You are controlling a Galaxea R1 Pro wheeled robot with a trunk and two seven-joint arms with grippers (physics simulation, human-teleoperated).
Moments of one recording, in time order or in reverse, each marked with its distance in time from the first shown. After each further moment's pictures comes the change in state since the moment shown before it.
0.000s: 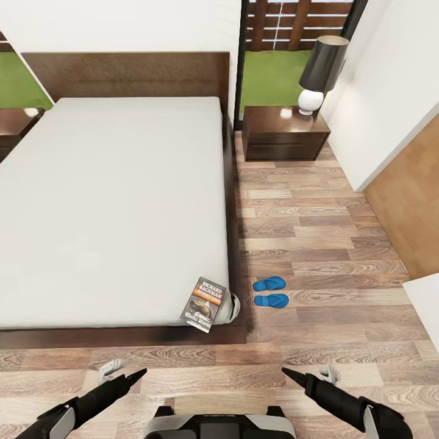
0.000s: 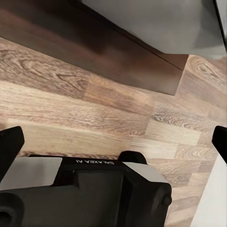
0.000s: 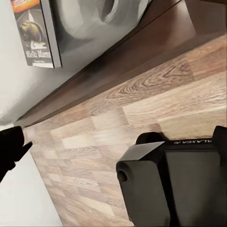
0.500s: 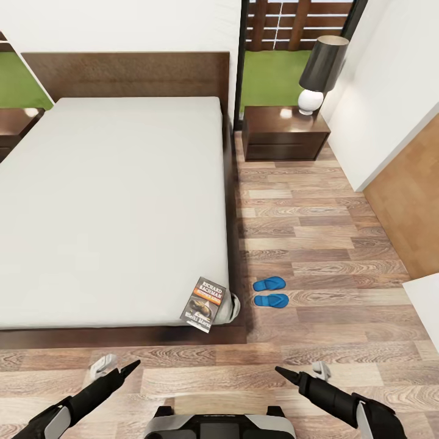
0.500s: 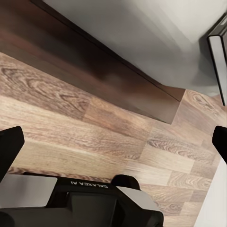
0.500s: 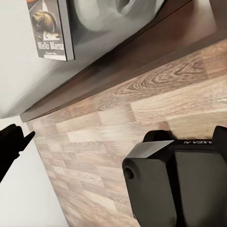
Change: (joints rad) left arm 0.000 0.002 0.144 -0.002 -0.007 0.001 -0.007; right arm -0.003 0.013 0.043 -0.007 -0.004 -0.004 0.014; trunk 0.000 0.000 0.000
